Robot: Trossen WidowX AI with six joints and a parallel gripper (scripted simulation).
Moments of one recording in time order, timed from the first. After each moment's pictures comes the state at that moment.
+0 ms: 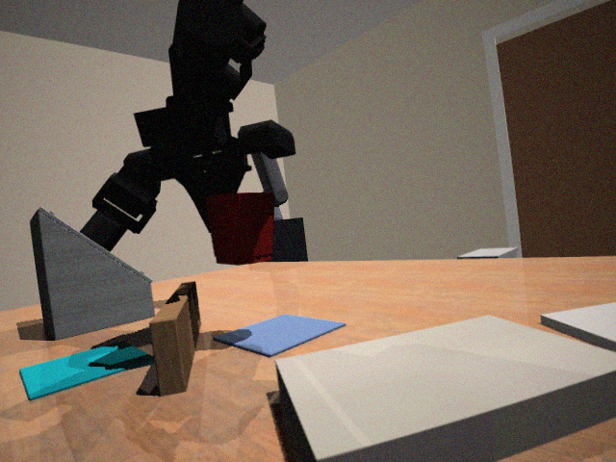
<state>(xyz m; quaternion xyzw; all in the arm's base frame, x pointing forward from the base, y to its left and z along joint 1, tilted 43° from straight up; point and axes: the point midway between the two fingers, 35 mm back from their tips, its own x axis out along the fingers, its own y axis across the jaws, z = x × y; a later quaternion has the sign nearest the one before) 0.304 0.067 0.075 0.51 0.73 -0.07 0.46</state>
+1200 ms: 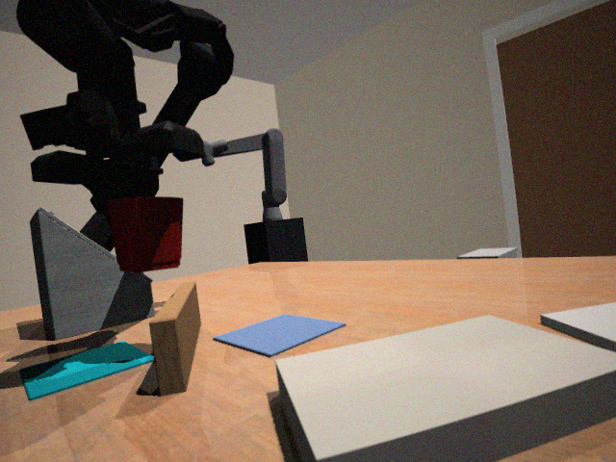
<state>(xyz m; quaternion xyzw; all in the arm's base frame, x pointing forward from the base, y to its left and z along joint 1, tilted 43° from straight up) 0.265 -0.005 0.022 0.50 0.73 -0.07 0.46</state>
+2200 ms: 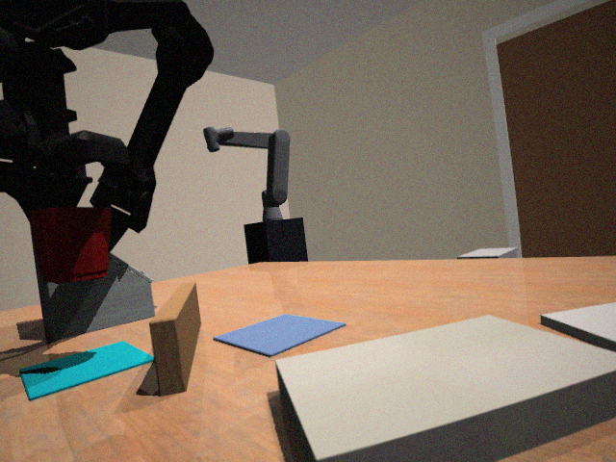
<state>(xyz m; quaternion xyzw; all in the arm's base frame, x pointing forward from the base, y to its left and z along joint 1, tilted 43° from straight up) 0.230 -0.056 -0.021 0.50 0.73 -0.07 0.46</state>
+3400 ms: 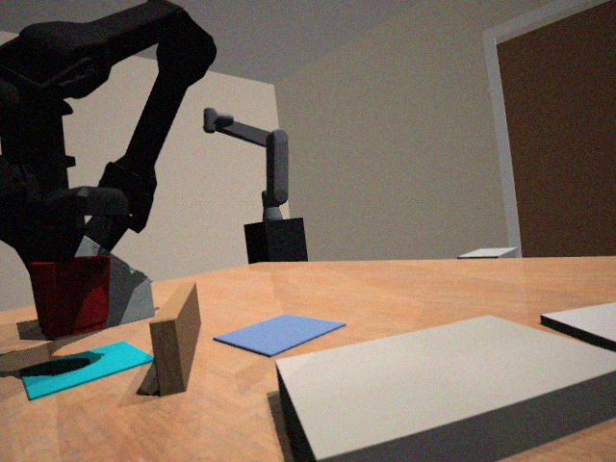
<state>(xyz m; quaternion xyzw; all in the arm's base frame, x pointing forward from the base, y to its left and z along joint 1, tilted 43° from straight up) 0.225 -0.028 -0.063 0.50 0.73 -0.07 0.47</state>
